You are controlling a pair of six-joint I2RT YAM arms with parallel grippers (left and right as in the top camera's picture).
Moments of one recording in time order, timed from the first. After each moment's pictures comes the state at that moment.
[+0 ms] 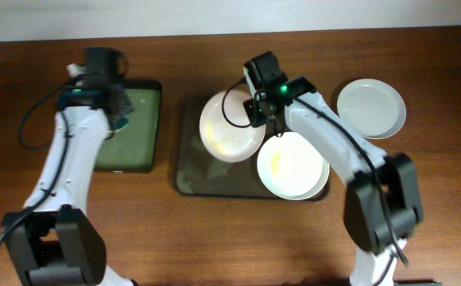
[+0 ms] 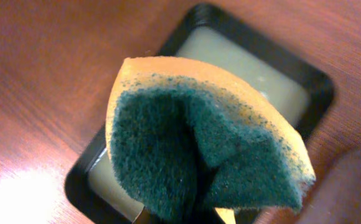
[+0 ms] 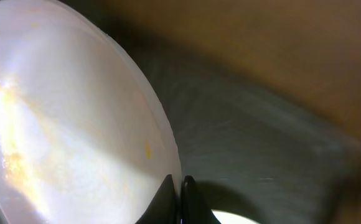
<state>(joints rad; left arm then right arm) 0.00 1.76 1.49 -0.82 -0.32 -0.47 0.44 2.01 1.63 -0.76 0.09 0.03</state>
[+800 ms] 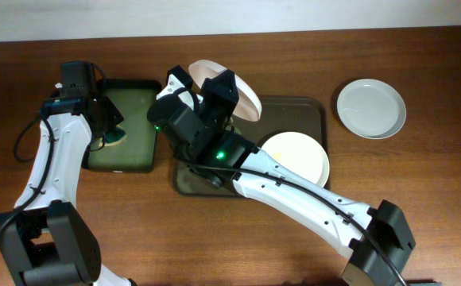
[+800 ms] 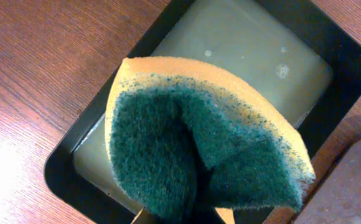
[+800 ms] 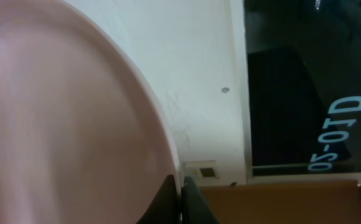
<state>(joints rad) 0.12 1.76 1.40 -0.80 -0.13 -0.47 0.92 1.86 1.66 -0.34 1.24 -0.81</state>
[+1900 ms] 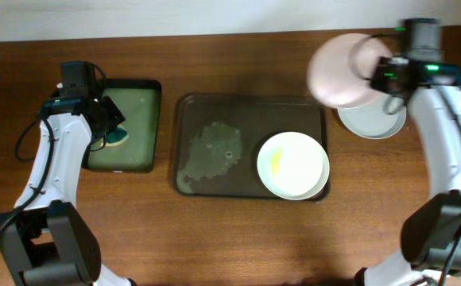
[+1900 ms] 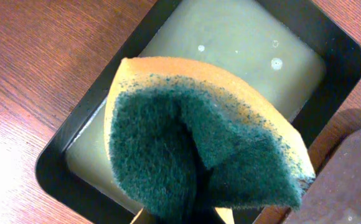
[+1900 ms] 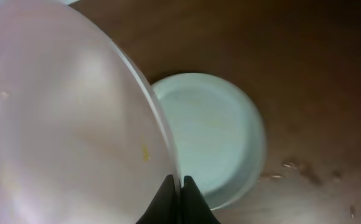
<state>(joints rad) 0.12 1.76 1.40 -0.80 -0.10 -0.46 -0.19 1.79 1.64 -0.81 0.10 0.25</state>
